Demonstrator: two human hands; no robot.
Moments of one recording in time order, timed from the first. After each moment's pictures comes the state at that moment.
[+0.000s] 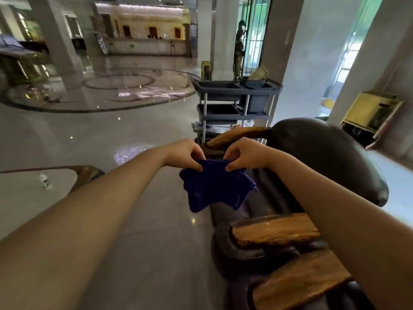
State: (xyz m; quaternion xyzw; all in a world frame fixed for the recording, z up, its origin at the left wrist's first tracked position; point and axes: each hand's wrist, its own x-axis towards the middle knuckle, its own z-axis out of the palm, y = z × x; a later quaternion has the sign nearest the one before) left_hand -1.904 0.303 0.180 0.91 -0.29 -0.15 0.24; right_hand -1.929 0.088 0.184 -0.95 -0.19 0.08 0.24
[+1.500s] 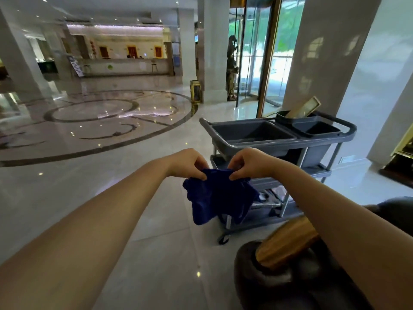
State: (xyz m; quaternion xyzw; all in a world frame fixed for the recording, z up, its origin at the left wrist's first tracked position) left_hand -0.869 0.435 0.190 0.92 -0.32 -0.14 0.21; right_hand -0.908 0.220 0.183 -0.95 -0.15 0.04 0.28
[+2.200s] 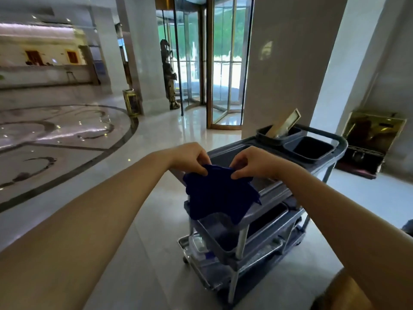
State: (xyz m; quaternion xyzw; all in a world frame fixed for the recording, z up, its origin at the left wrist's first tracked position) left_hand -0.363 0.331 0.218 0.83 -0.50 -0.17 0.16; right_hand -0.485 0.146 0.197 -0.95 0.03 -0.02 0.32
